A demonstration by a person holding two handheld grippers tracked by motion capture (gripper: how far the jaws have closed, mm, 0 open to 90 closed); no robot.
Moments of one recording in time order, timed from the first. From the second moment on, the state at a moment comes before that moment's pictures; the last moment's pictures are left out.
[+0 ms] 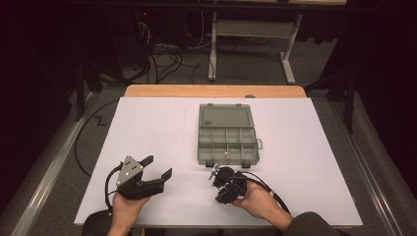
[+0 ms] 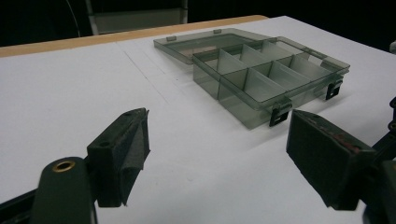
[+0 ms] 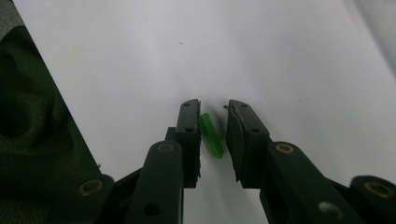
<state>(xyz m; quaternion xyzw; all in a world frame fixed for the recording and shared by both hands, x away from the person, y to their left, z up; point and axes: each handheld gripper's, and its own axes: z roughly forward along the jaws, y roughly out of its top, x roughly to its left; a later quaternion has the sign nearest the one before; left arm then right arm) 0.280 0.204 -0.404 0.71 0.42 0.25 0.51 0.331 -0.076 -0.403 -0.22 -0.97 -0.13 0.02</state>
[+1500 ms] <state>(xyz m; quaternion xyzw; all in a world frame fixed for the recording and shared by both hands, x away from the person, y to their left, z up) 0.279 0.204 -0.404 0.71 0.42 0.25 0.51 0.329 -0.073 -0.402 -0.21 -0.97 -0.12 0.00</state>
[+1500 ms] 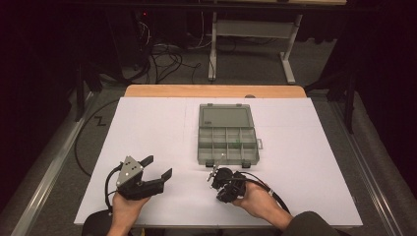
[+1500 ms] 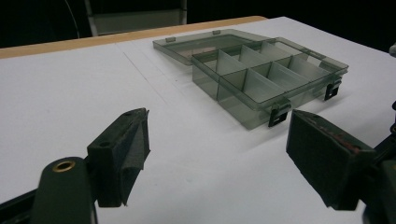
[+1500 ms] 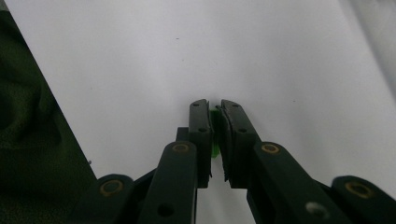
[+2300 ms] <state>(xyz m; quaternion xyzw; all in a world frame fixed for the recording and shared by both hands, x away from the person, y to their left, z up) 0.279 0.205 -0.404 0.71 0.42 0.25 0.51 0.339 -0.083 -0.385 -0.23 -0.96 -0.15 -0.01</state>
